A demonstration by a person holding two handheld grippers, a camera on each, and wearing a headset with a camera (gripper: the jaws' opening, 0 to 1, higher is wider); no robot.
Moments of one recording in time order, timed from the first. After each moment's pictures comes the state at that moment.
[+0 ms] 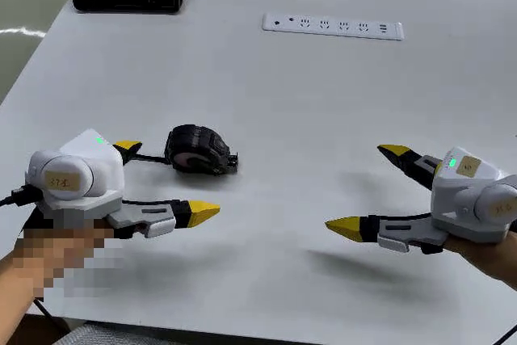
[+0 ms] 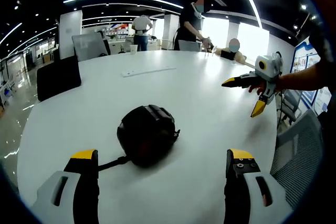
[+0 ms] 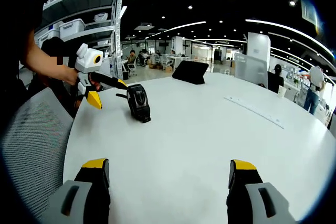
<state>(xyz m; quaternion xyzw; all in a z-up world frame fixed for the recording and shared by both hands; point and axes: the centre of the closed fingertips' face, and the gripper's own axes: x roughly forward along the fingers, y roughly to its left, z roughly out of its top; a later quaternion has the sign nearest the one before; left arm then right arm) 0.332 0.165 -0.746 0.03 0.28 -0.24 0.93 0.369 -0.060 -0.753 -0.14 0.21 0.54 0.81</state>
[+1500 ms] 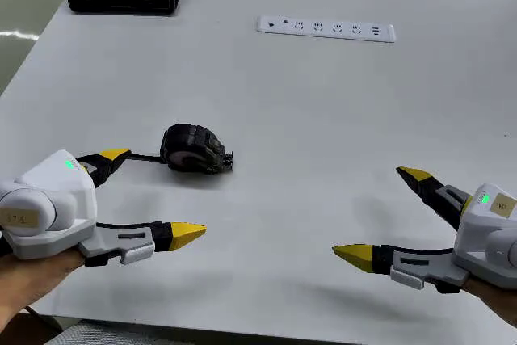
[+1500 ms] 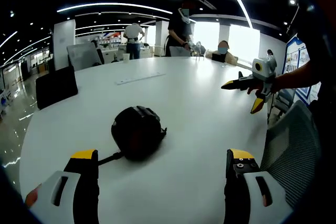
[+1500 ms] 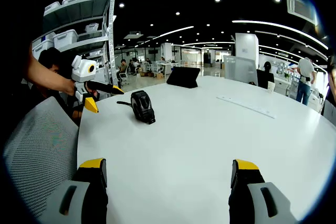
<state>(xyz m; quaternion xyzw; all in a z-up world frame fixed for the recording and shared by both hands) 0.304 0.159 -0.730 0.05 0.25 -0.27 0.93 0.335 -0.081 -0.743 -0.10 0.20 0.51 0.83</state>
